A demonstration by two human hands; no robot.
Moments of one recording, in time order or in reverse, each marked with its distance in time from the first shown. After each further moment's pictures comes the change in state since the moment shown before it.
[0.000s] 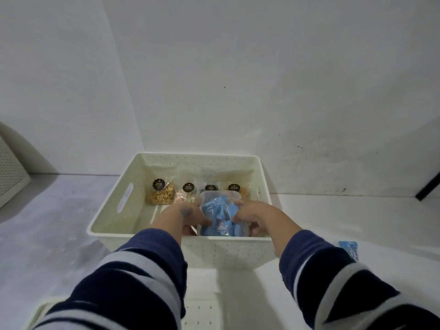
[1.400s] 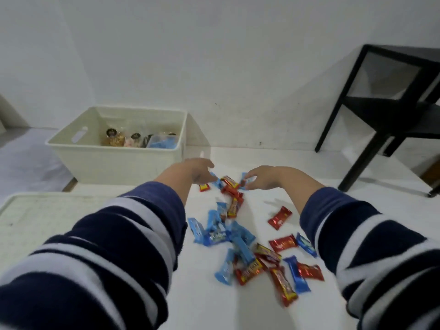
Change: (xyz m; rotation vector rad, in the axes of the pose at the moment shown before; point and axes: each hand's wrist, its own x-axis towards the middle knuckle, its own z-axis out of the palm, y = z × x) left_hand -0.177 0.122 0.265 0.534 0.316 0.274; right_hand -0.215 0.274 -0.094 -0.632 0.073 -0.139
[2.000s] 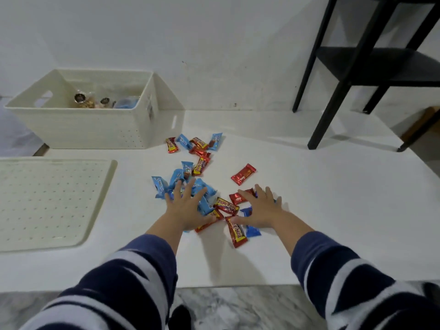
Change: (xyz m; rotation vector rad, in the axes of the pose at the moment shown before) left_hand -0.066 0.056 0.201 0.175 -0.026 -0.012; right_hand -0.041 0.132 0.179 0.048 0.031 0.051
